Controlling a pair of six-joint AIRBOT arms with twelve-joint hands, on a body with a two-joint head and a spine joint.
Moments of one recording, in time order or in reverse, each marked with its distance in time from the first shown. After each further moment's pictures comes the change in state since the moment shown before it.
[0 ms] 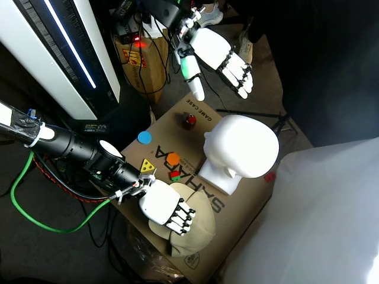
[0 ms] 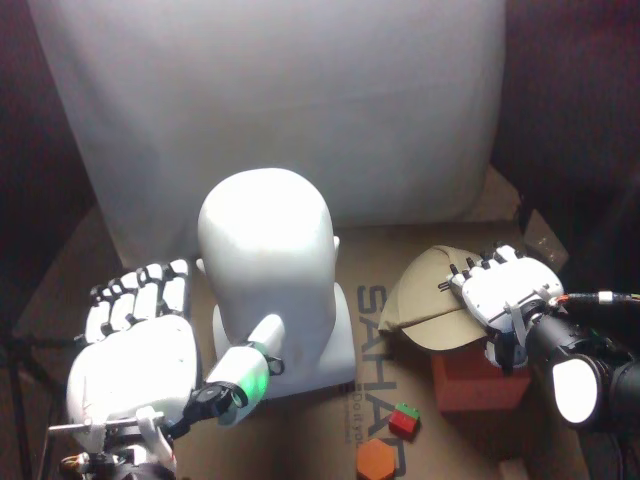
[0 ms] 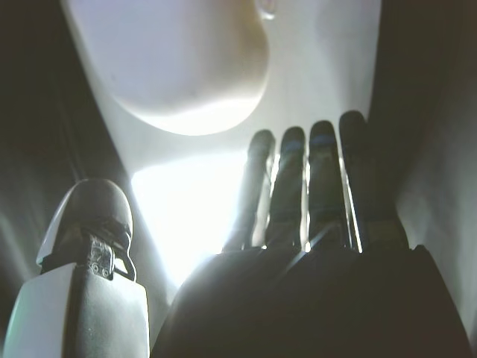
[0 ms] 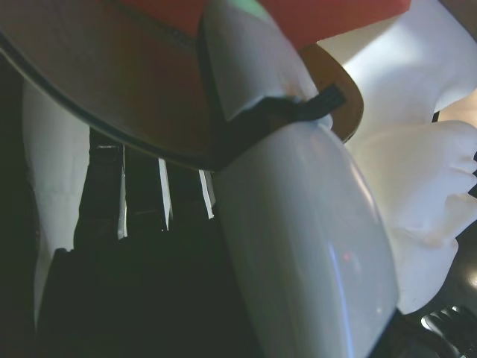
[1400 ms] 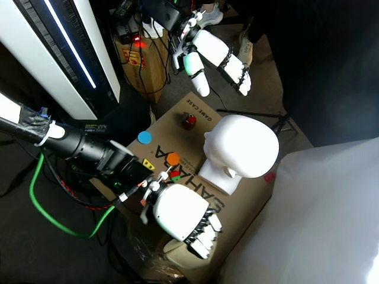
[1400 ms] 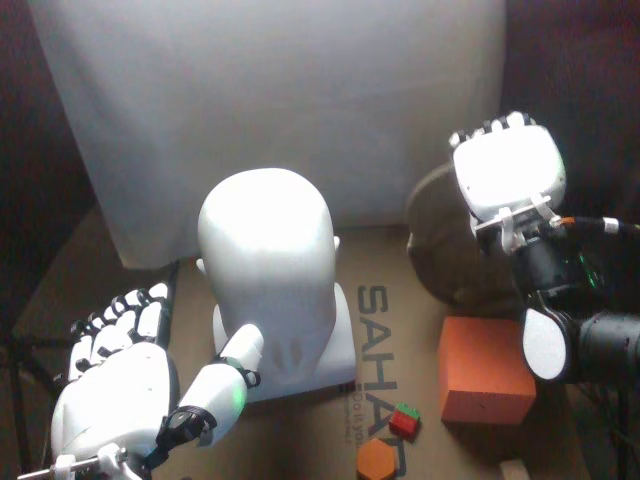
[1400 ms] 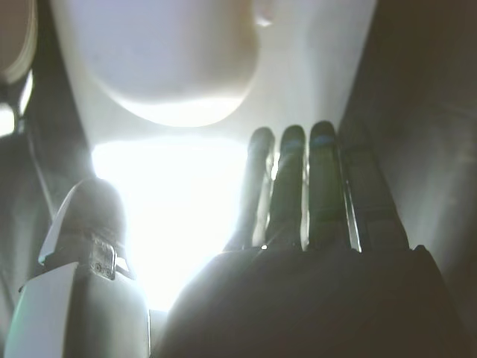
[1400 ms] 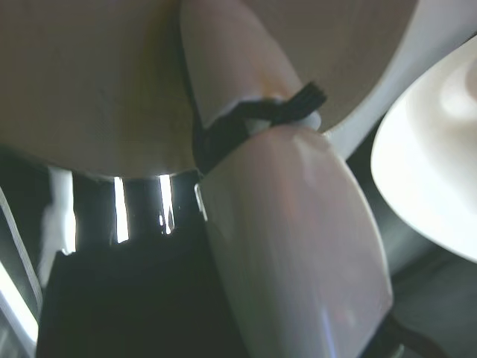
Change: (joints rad) left arm 0.084 -0.016 0.011 0.040 -0.039 -0.257; right arm 0.114 -0.007 0.024 -0.213 -0.535 0.092
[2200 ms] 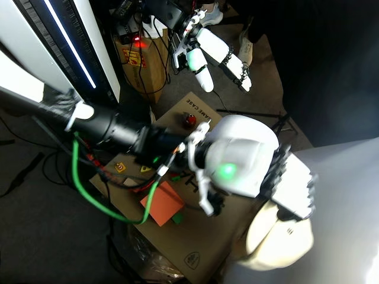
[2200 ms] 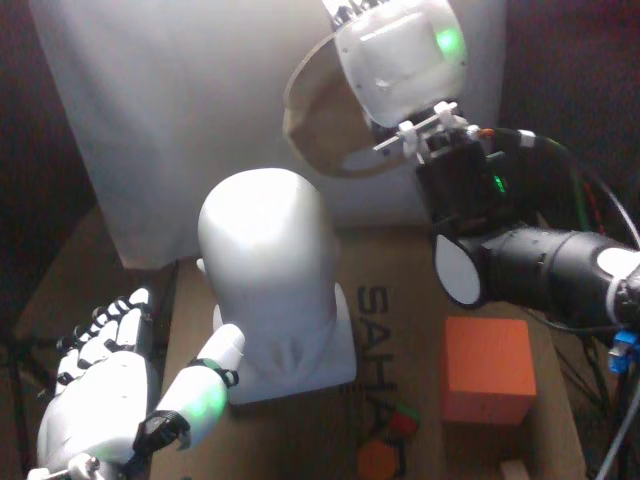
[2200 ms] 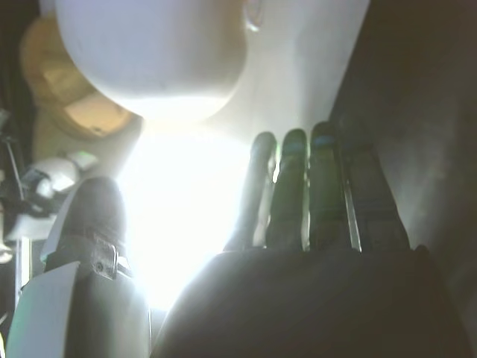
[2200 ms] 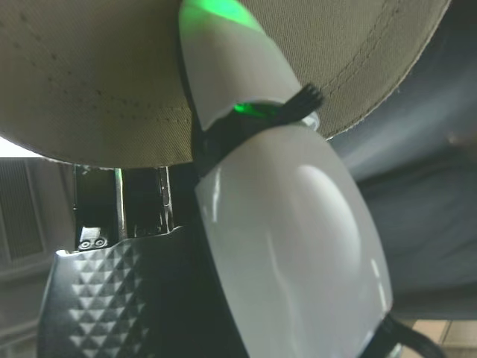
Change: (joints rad) left arm 0.035 0.021 -0.001 -0.007 0.013 -0.156; right arm 0.211 -0.101 0.085 -0.349 -0.137 0.058
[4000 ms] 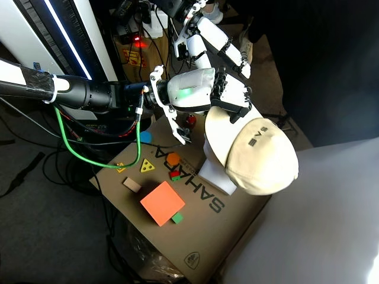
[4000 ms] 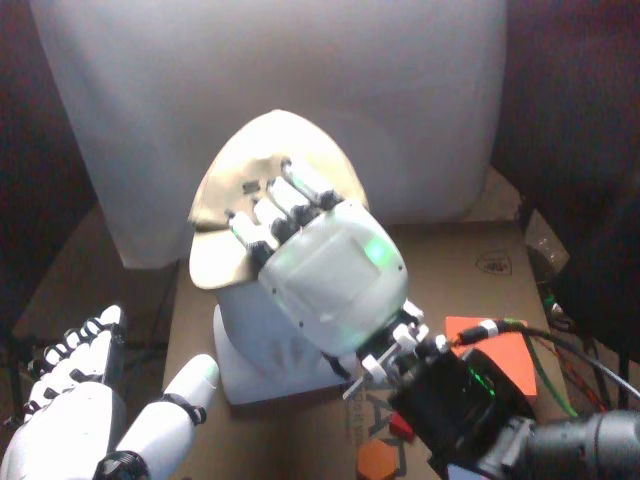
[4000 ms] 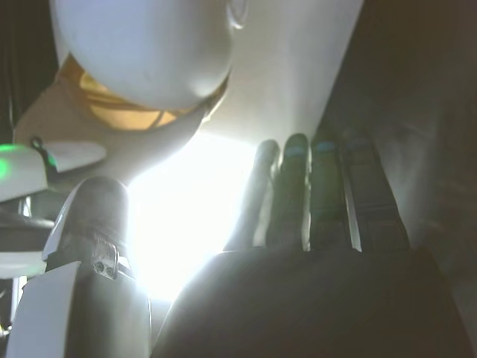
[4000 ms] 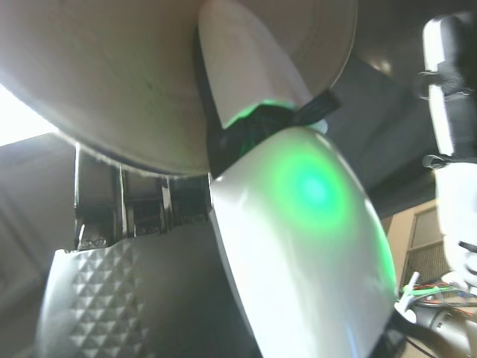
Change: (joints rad) left arm 0.116 0.051 -0.055 0.098 -0.015 -0.079; right arm -0.220 0.123 -0.559 -0.146 -0.054 -0.180
